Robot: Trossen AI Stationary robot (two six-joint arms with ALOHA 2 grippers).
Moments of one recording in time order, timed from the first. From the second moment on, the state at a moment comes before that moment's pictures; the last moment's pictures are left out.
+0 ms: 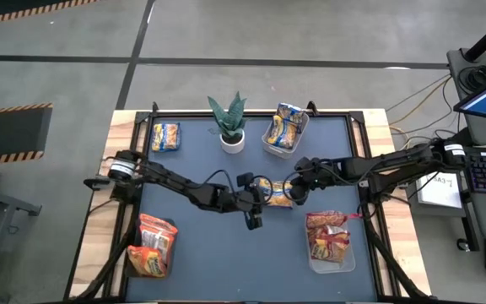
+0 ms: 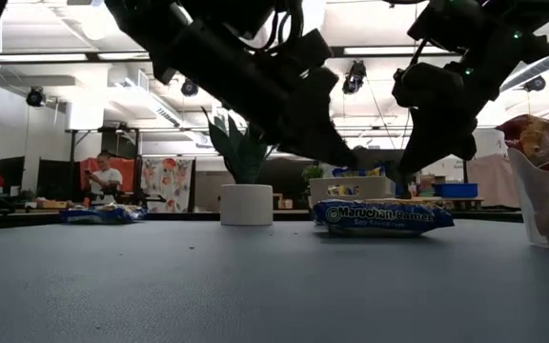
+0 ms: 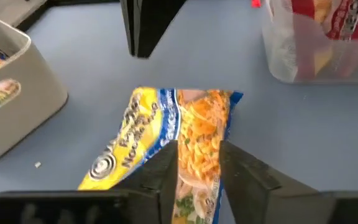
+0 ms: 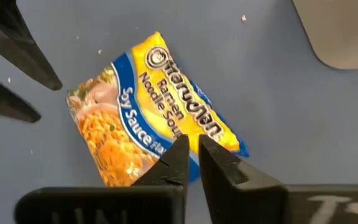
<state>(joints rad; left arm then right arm) -0.19 1.96 1.13 0.25 -0.39 -0.11 0.01 1.20 0.60 -0.27 0.15 0.64</state>
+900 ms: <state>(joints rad) -0.16 2.01 1.07 0.24 -0.41 -0.17 0.01 1.31 0.60 -0.27 0.13 0.95</state>
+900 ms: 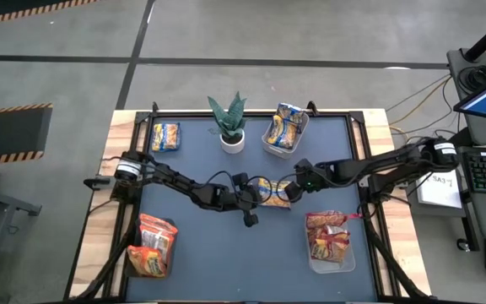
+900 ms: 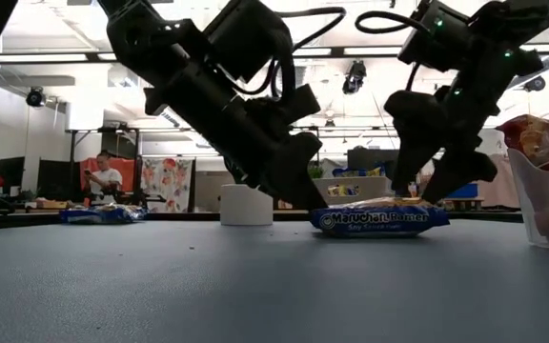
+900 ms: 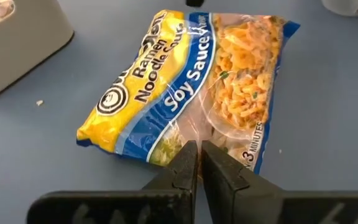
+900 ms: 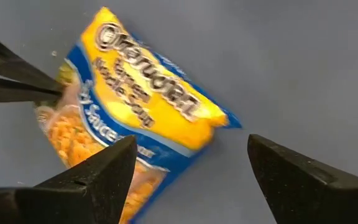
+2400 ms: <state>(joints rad) -0.16 2.09 1.07 0.25 -0.44 -0.30 0.01 1.49 0.60 0.17 -0.04 0.85</state>
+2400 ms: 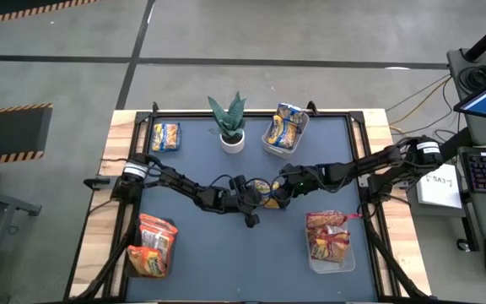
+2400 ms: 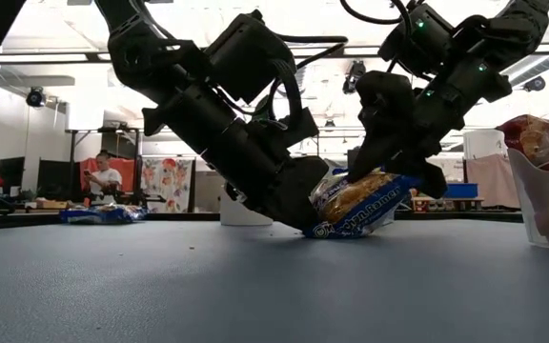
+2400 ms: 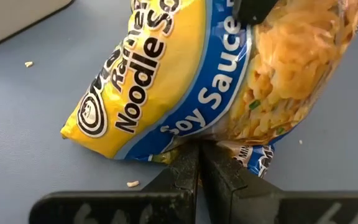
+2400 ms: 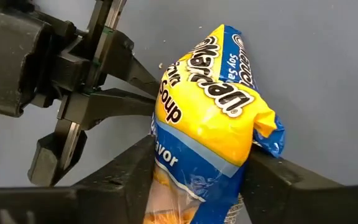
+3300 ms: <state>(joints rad) -0.21 1.91 1.07 0.11 -0.43 -0.19 0.01 1.43 0.60 0.17 -0.03 0.75</state>
